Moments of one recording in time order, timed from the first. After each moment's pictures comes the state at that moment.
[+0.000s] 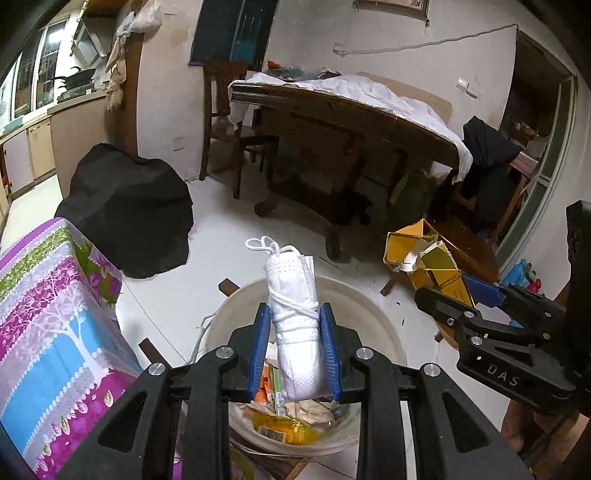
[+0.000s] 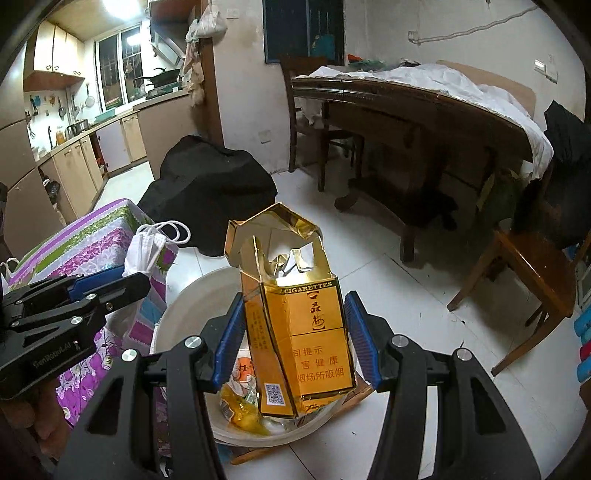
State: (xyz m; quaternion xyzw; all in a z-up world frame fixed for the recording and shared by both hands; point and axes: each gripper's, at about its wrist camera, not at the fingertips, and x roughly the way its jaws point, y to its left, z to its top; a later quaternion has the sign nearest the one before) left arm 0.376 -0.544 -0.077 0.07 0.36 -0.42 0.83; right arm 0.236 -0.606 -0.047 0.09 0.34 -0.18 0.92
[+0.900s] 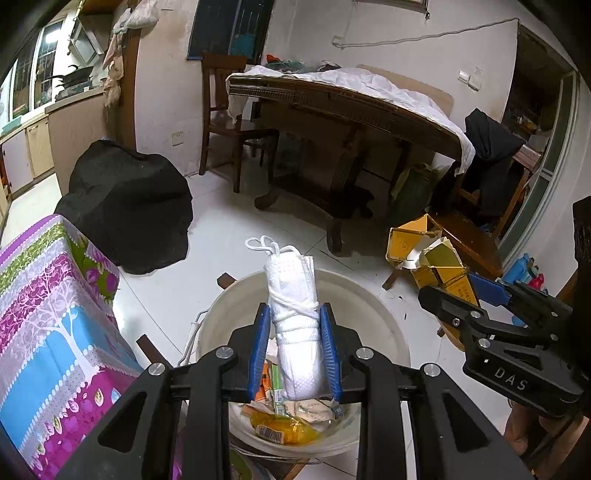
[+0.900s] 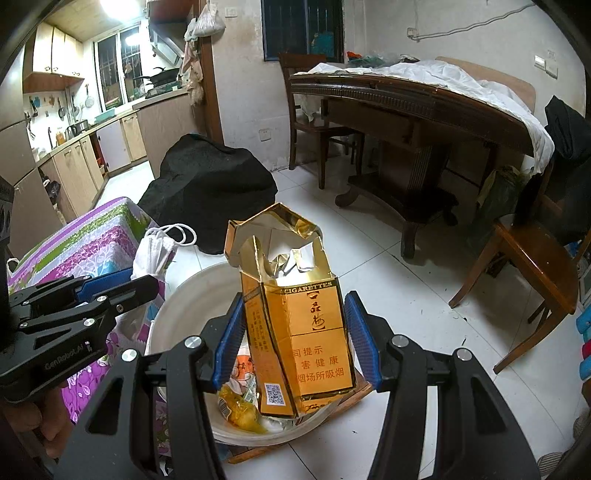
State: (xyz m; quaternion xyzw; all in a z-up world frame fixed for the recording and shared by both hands) left arm 0.377 -0.556 -0.088 0.08 0.36 -0.41 0.83; right arm 0.236 -0.607 -0.048 0.09 0.34 -0.18 0.92
